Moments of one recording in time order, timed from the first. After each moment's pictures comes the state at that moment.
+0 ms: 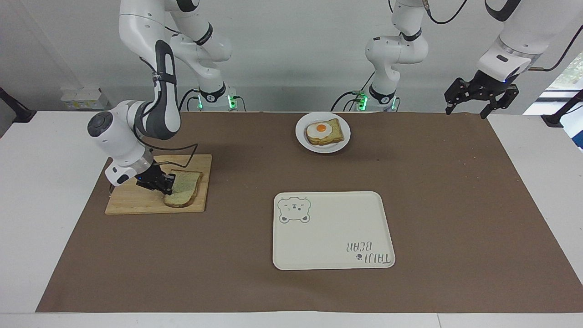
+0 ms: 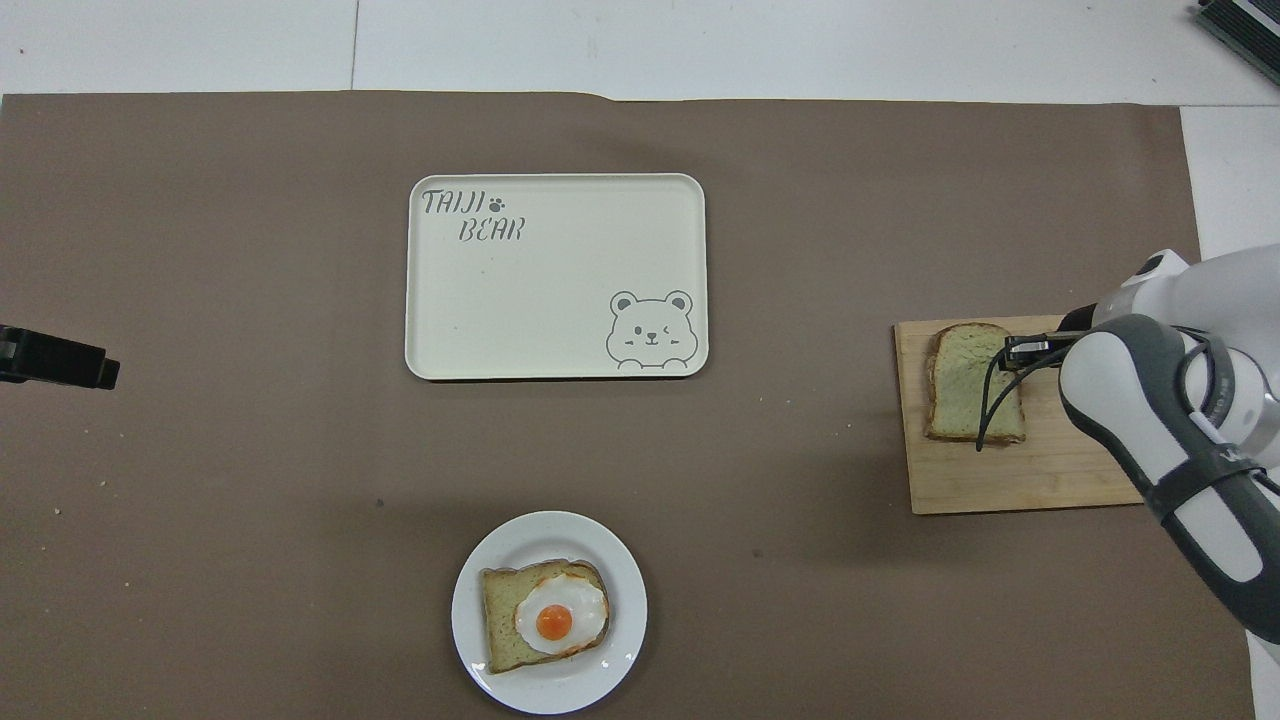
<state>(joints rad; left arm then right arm) -0.10 -0.07 0.07 -1.60 -0.02 1.50 0.18 -0.10 0.24 -0.06 -2.01 0.19 2.20 -0.27</state>
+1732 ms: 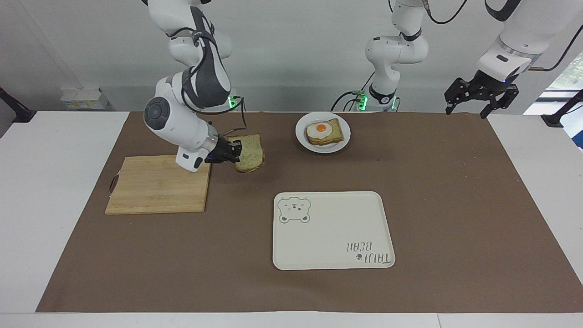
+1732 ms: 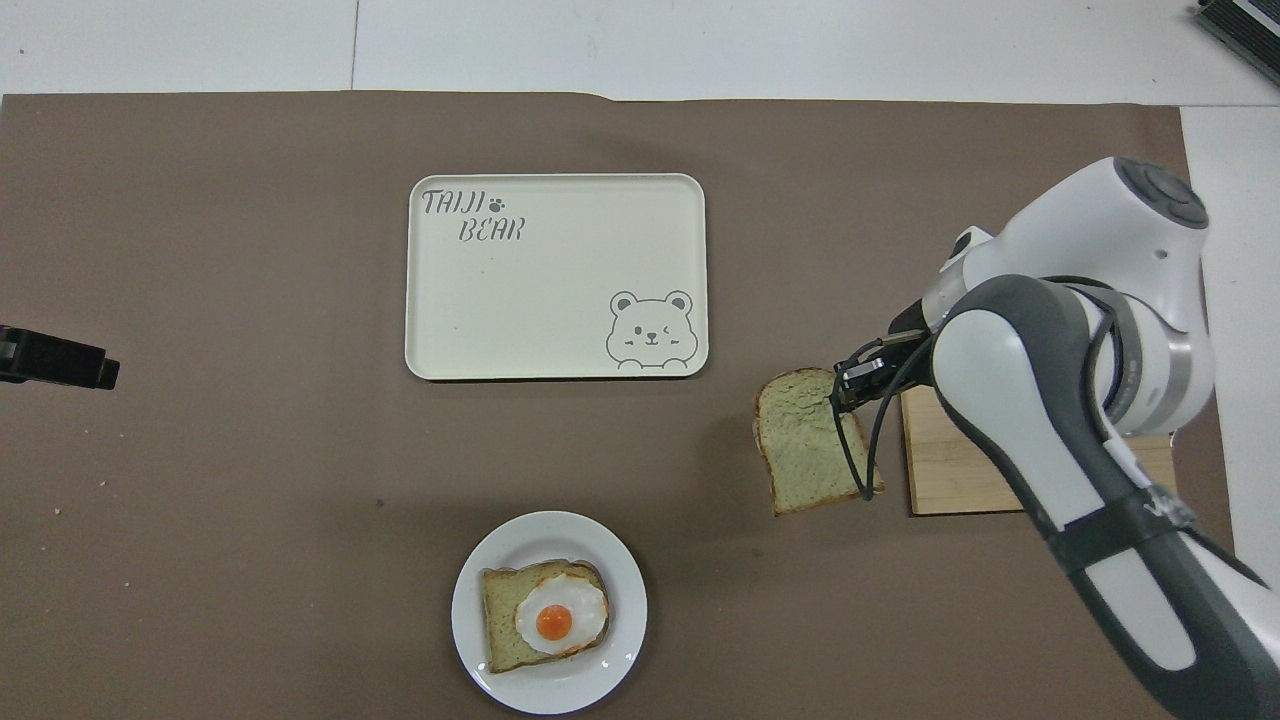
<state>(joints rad) -0.10 -0.07 0.07 -1.60 -0.02 1.50 0.18 0.19 0.19 0.02 -1.82 0.37 1.74 -0.11</state>
